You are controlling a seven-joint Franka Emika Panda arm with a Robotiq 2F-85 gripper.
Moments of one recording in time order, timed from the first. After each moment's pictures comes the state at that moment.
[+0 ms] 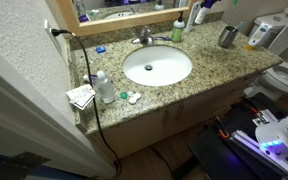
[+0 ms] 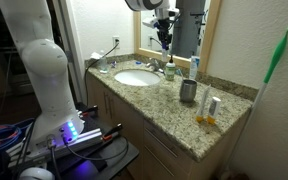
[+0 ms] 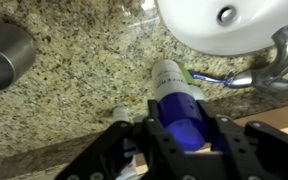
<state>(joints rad) -0.05 -0.01 -0.09 -2.06 0.05 2.36 0.23</state>
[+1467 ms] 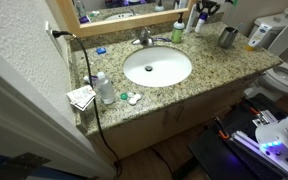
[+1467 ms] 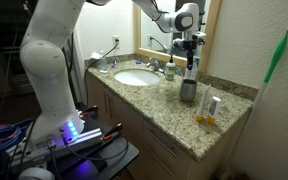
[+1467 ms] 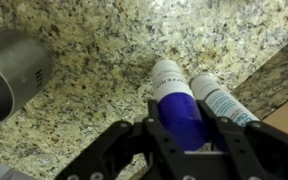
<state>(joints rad) -0.11 0.55 -0.20 -1.53 0.03 2.23 0.70</state>
